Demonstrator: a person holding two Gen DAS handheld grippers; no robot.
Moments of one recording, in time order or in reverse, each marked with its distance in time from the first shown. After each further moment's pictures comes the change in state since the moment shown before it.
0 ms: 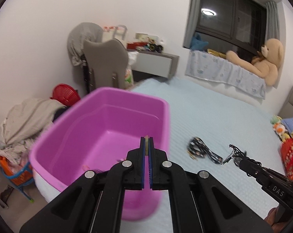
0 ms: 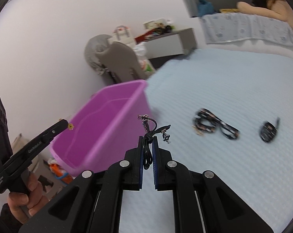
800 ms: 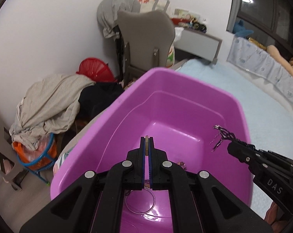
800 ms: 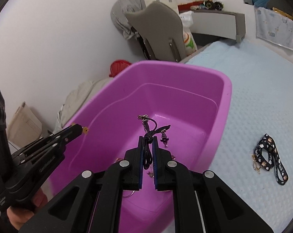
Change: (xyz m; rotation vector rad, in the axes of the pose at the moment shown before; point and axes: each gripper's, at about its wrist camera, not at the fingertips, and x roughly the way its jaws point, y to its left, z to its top) left arm 0.106 0.105 0.022 -0.109 0.230 0.199; right arm 0.187 0.107 0.059 -0.191 0.270 0.088
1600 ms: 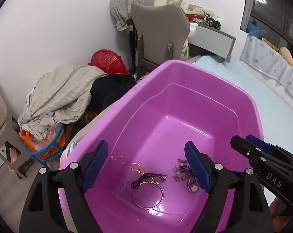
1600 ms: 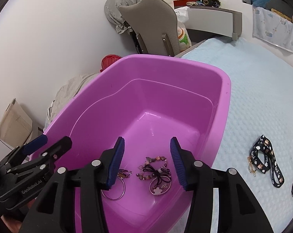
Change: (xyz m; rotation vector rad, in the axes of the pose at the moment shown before) left arm 0.001 0.008 -0.007 -0.048 0.033 0.075; right arm 0.020 -0.004 0.002 -0.003 0.023 -0.060
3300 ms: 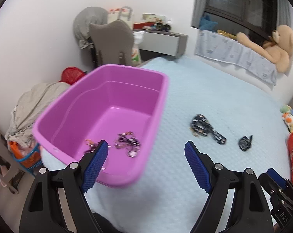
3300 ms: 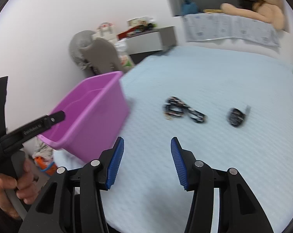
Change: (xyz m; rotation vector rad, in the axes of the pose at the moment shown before) left arm -0.127 -0.118 -0.101 0.175 -0.096 -0.201; right arm -0.237 -0.112 -0.211 0.255 -0.245 -0.223
